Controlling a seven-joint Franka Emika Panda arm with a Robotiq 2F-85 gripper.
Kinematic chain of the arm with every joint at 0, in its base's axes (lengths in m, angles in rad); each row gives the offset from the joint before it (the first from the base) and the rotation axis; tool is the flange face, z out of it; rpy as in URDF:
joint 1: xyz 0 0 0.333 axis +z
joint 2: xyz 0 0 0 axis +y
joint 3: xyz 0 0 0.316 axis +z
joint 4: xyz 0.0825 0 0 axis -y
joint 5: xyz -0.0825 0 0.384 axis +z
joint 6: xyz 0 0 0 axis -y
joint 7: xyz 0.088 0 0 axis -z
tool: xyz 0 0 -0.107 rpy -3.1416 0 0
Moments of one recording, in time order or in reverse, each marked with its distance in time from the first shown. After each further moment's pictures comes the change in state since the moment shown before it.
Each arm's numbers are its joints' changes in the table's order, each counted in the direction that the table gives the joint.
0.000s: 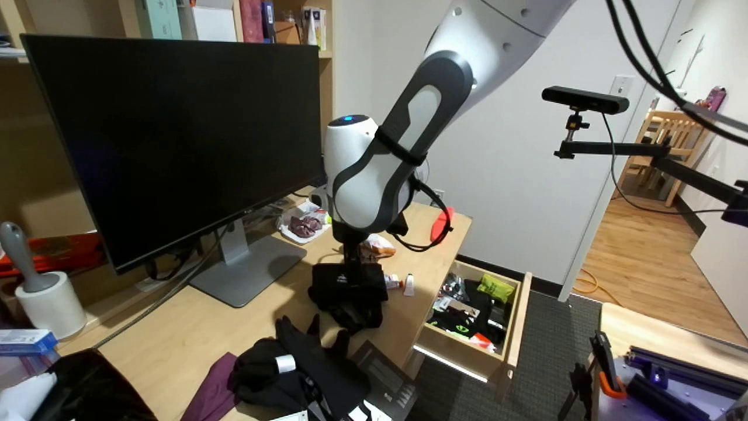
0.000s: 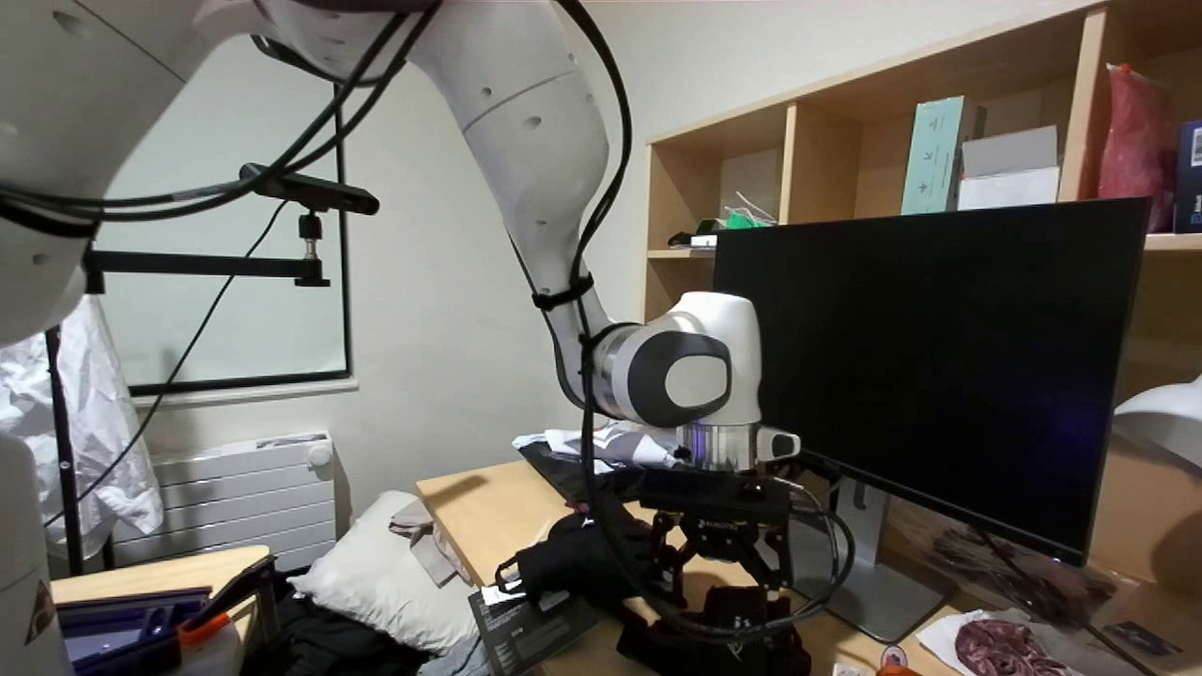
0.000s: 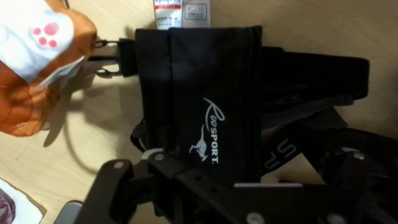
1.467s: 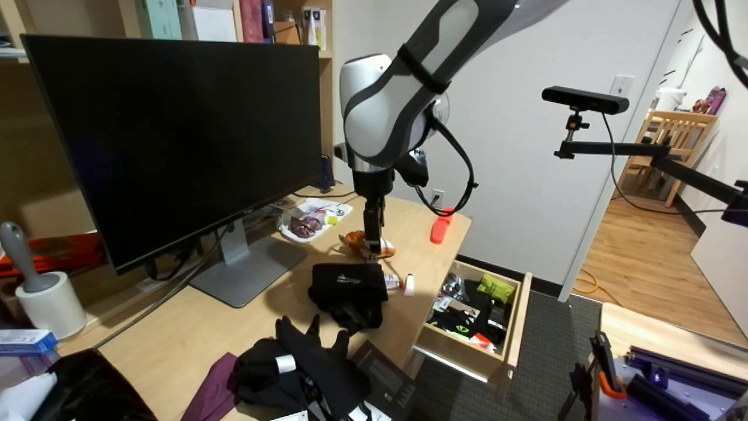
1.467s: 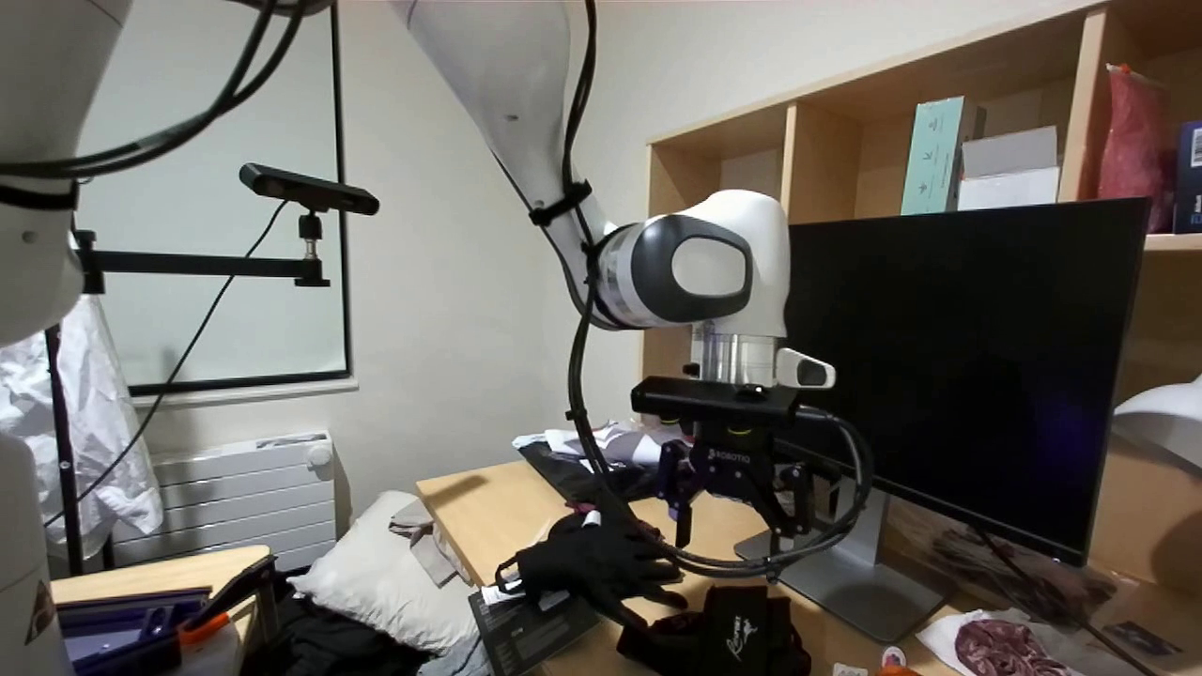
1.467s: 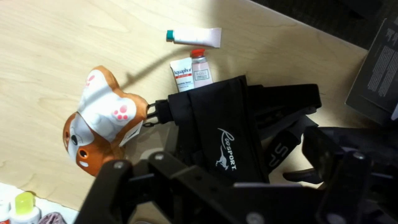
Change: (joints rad) arm 0.015 -0.216 -0.072 -0.046 0.063 -0.255 0.095
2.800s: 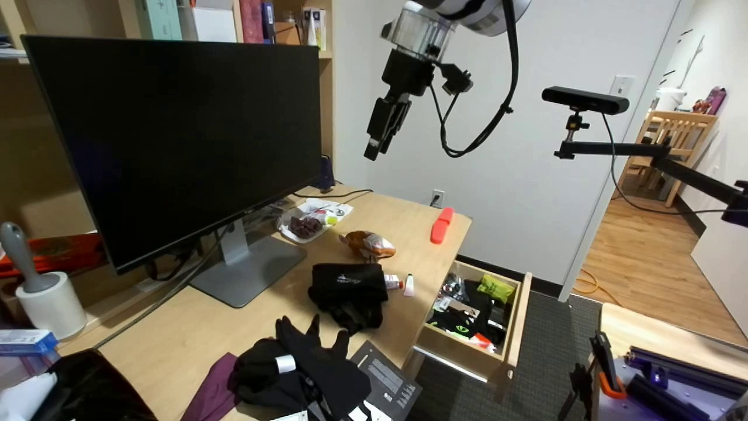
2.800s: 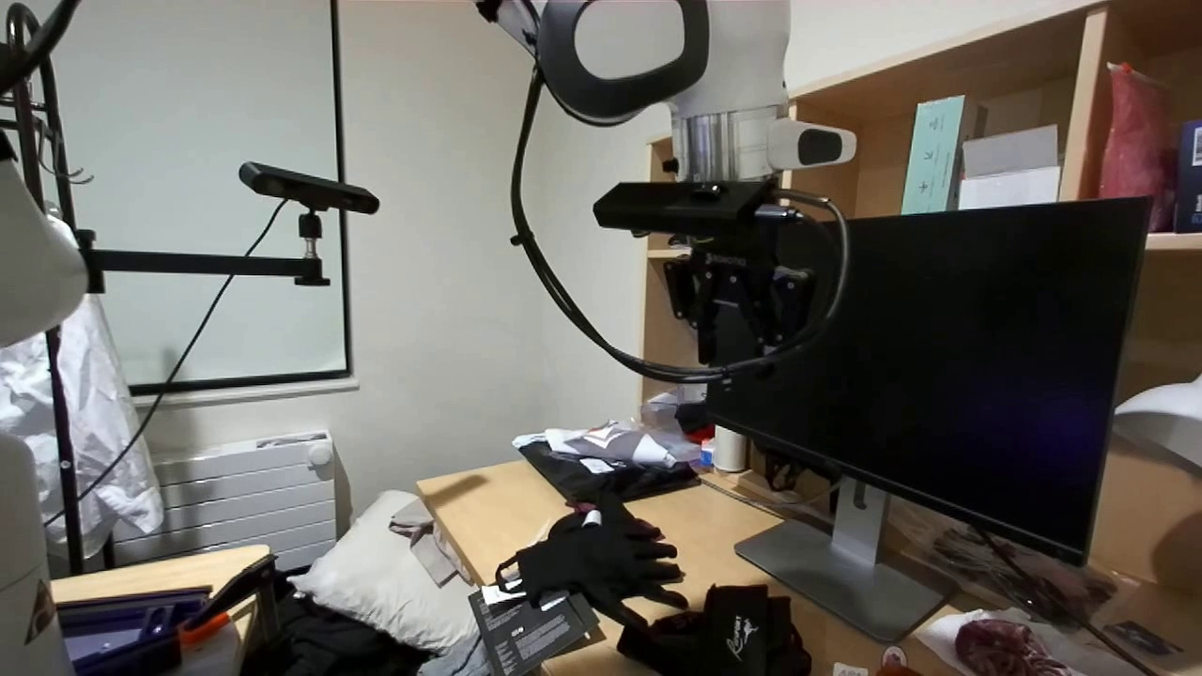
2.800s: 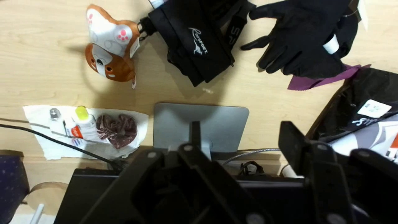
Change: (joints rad) arm -0.029 -0.434 -0.050 -0.134 0.464 -0.037 -0.152
